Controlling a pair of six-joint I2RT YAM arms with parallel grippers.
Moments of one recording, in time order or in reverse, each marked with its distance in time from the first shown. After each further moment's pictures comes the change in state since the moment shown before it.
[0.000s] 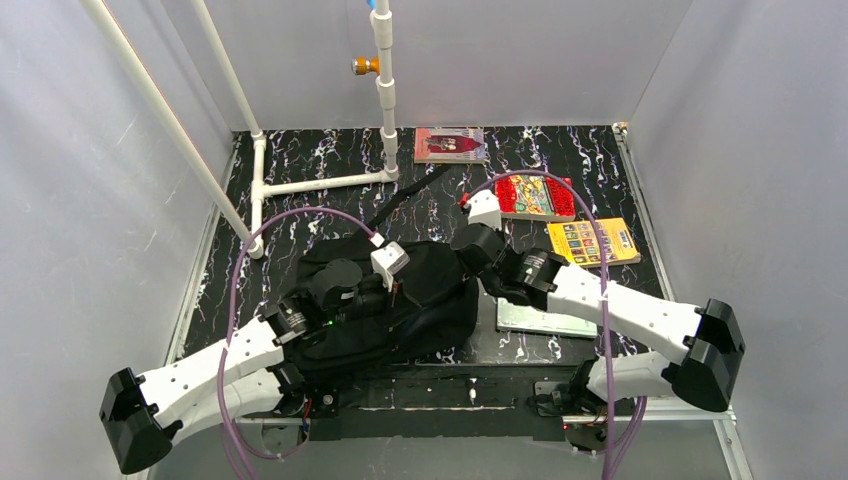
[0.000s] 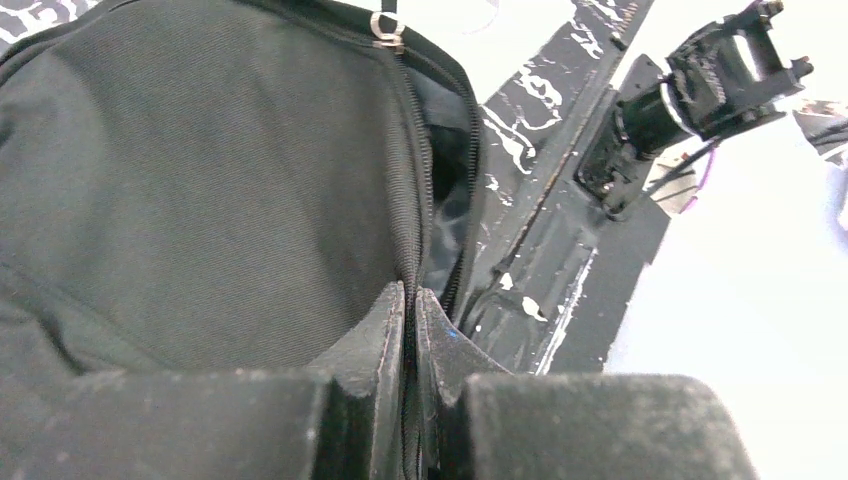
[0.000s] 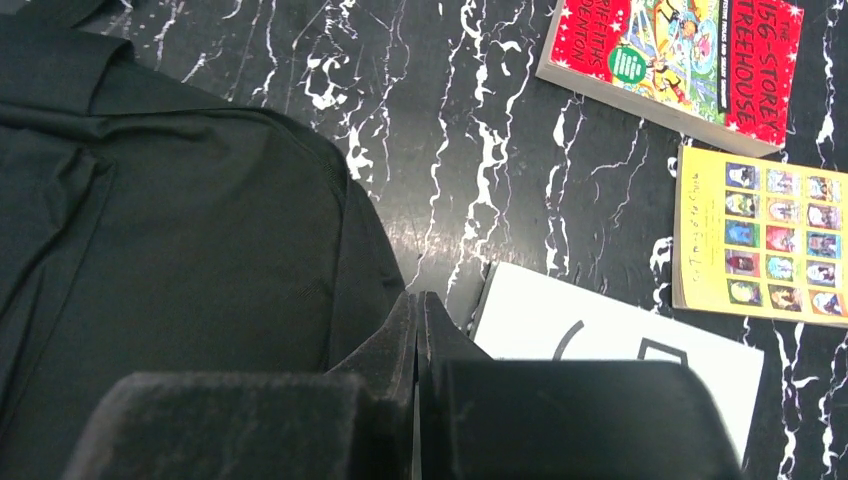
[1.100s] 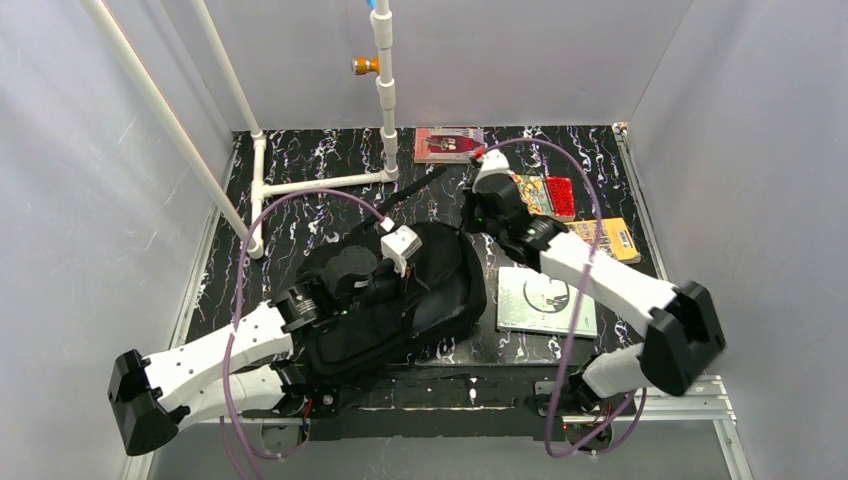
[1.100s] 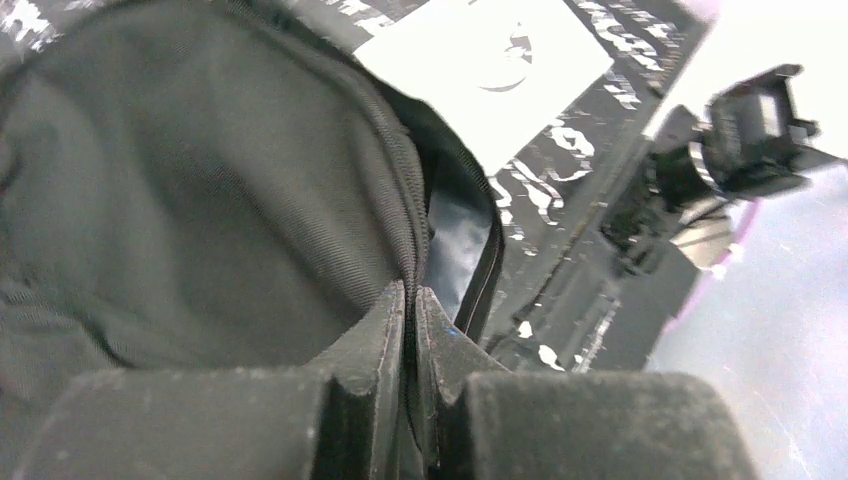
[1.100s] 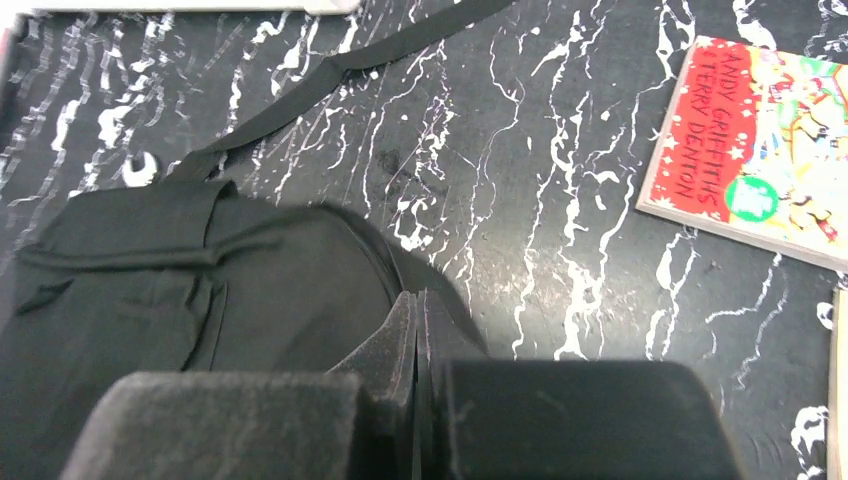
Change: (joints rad) left arm -0.053 0.097 0.156 -0.018 -0.092 0.037; right arm -0.310 0.223 0.084 0.388 -0.419 -0.091
